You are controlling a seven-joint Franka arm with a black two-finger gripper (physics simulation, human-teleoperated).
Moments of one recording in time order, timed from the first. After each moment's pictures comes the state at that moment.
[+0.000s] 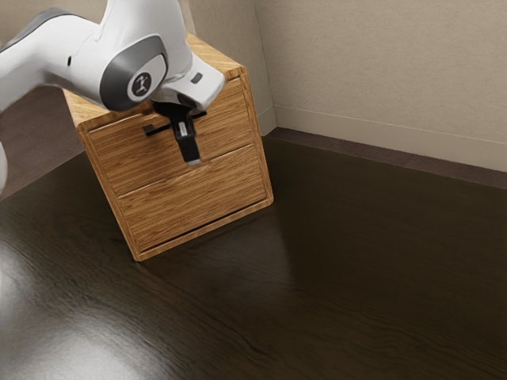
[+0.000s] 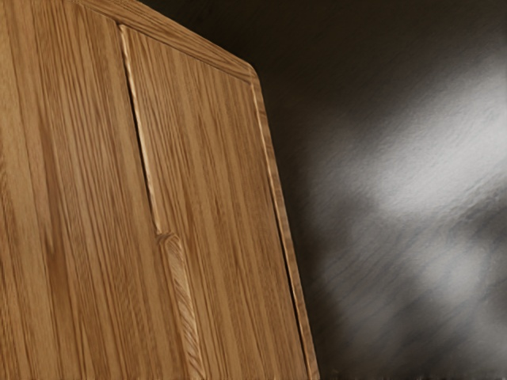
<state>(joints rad) 0.09 0.17 0.01 -1.38 0.31 1.83 0.73</state>
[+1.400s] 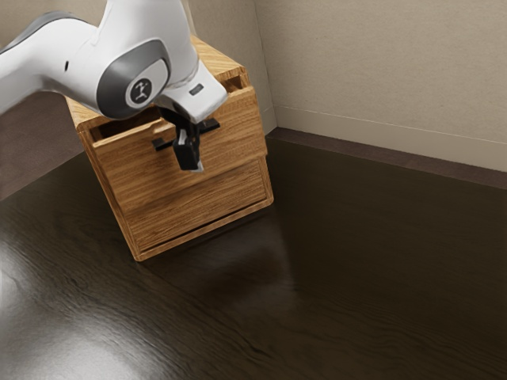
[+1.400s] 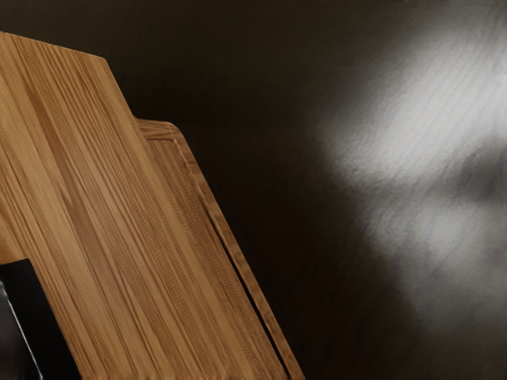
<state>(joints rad) 0.05 0.10 0.01 -1.46 0.29 1.85 0.97</state>
